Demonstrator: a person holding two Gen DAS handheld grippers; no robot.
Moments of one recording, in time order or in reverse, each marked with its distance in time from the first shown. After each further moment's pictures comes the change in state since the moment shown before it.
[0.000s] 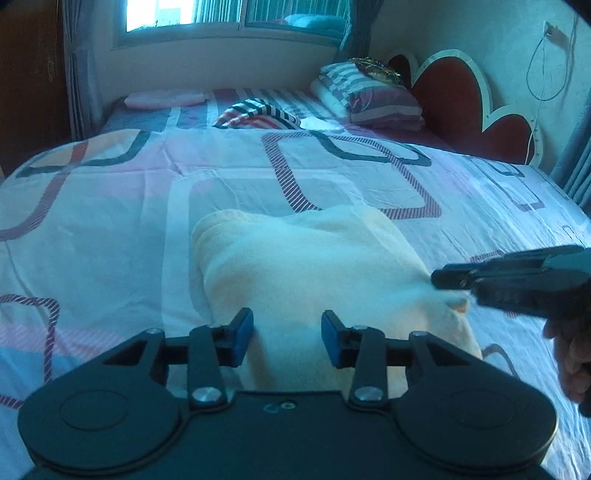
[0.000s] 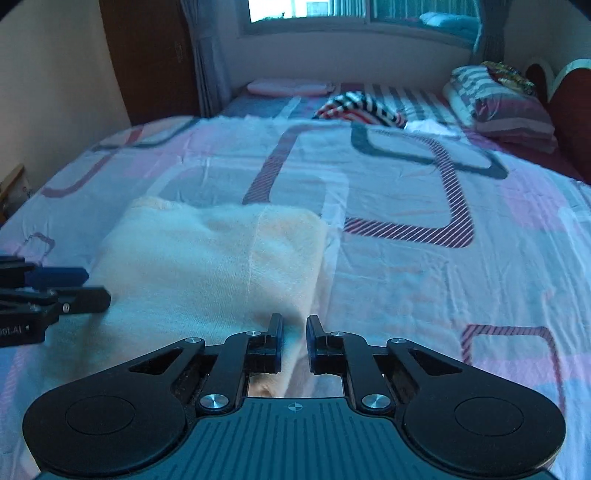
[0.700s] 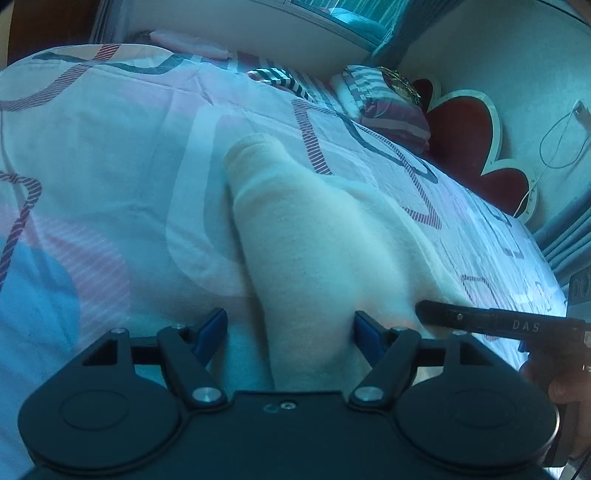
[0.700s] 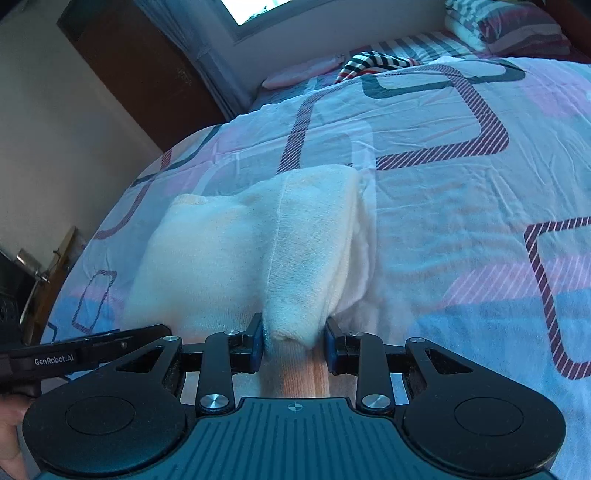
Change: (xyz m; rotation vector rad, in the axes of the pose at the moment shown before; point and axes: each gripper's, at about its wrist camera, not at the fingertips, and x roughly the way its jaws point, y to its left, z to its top) left arm 0.031 0.045 -0.025 -0.275 0.061 -0.153; right arm 0.023 -0.027 -0.017 0.294 0.076 0.255
